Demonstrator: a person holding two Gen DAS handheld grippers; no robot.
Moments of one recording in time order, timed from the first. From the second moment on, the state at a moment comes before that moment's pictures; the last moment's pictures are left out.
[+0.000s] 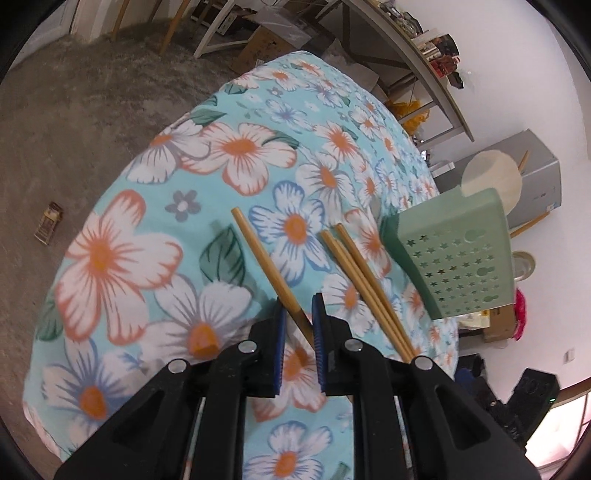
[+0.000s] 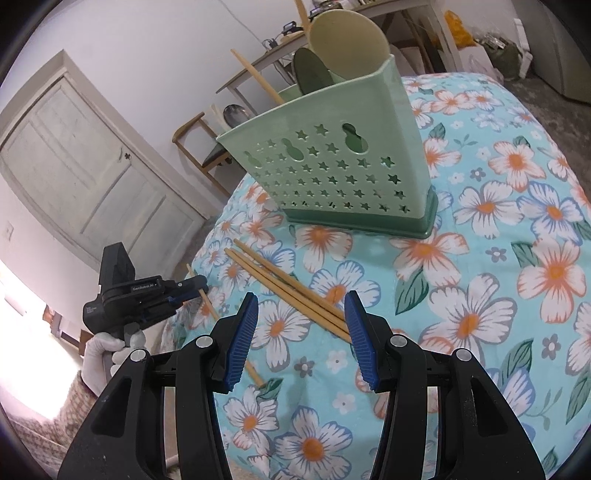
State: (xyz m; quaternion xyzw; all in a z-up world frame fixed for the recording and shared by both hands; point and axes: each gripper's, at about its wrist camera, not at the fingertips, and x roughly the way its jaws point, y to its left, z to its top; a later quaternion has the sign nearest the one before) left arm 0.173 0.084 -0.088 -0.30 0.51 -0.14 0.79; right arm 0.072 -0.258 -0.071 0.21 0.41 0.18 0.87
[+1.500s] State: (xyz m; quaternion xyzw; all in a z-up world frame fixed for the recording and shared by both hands) left arm 0.179 0.076 -0.095 -0.28 0.48 -0.17 0.81; right arm 0.214 -0.082 -0.100 -0.16 0.51 0.31 0.78
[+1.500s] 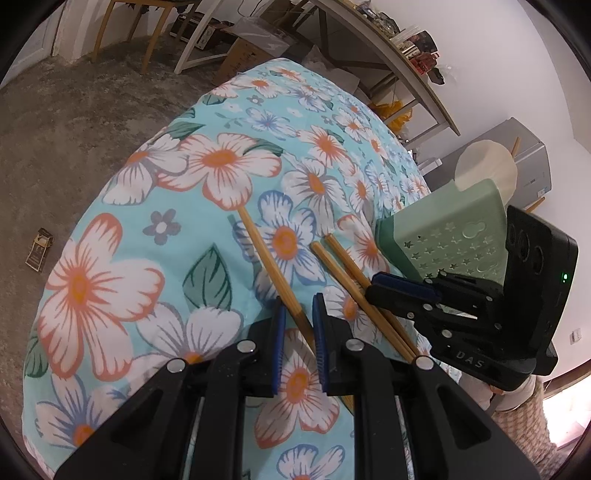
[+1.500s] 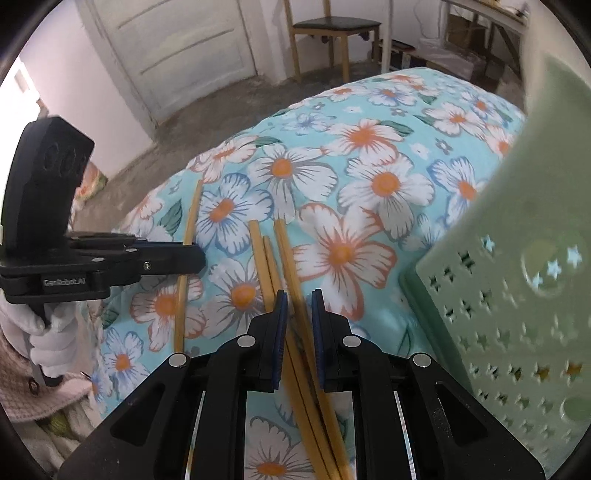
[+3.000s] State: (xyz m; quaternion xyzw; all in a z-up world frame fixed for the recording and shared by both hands) left arm 0.132 0.021 0.095 -0.15 0.20 -0.24 0.94; right arm 0.117 -0.244 0.057 0.11 0.24 0.21 0.94
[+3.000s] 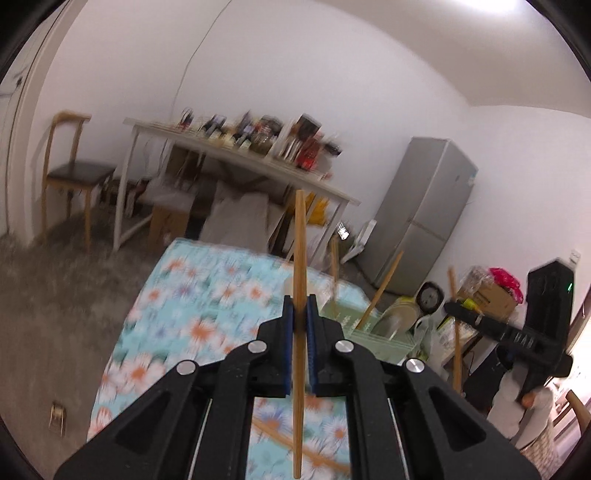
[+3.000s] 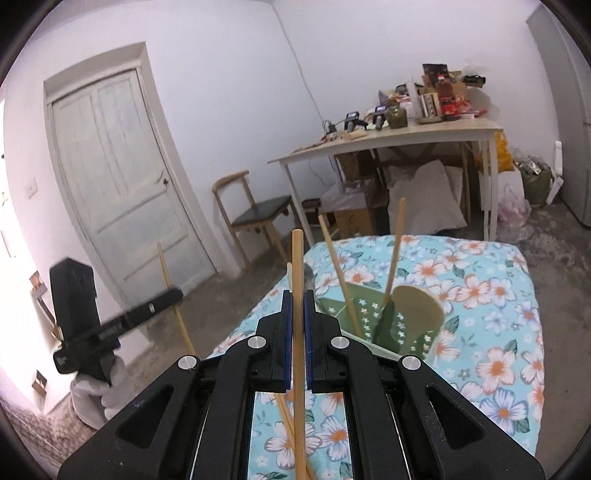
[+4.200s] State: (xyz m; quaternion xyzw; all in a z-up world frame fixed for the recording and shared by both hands) left arm 0.234 -0.107 0.101 -0.09 0.14 -0.30 0.94; right arm 0.110 -0.302 0.082 0.18 0.17 0.24 0.94
